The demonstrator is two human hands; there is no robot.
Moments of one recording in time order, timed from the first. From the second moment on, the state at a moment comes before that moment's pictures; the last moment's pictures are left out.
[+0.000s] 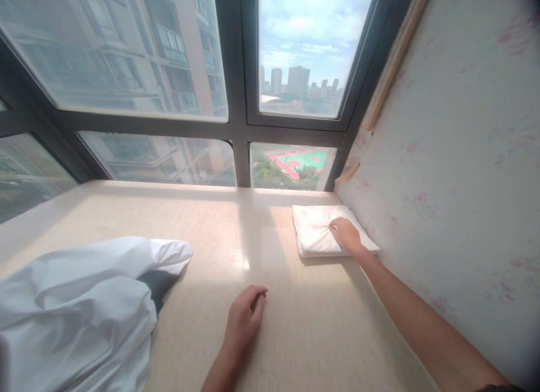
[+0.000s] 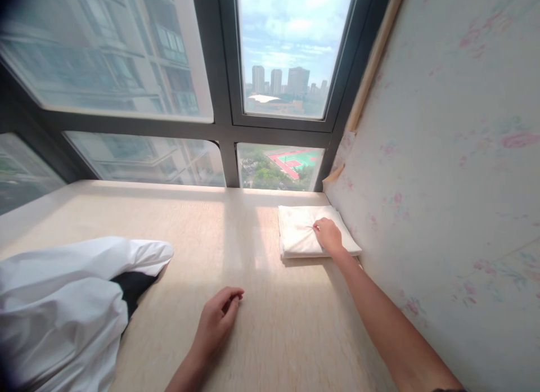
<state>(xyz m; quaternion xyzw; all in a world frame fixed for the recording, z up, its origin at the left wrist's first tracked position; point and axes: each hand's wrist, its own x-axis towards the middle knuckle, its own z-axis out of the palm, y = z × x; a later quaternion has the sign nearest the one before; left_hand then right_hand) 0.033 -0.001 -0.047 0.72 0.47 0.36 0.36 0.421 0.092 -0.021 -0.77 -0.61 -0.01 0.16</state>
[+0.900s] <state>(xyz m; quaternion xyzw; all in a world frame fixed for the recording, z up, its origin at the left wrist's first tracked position) 0.015 0.000 -0.052 0.67 0.53 0.43 0.28 0.288 0.045 0.190 -0.55 -0.59 0.08 0.58</state>
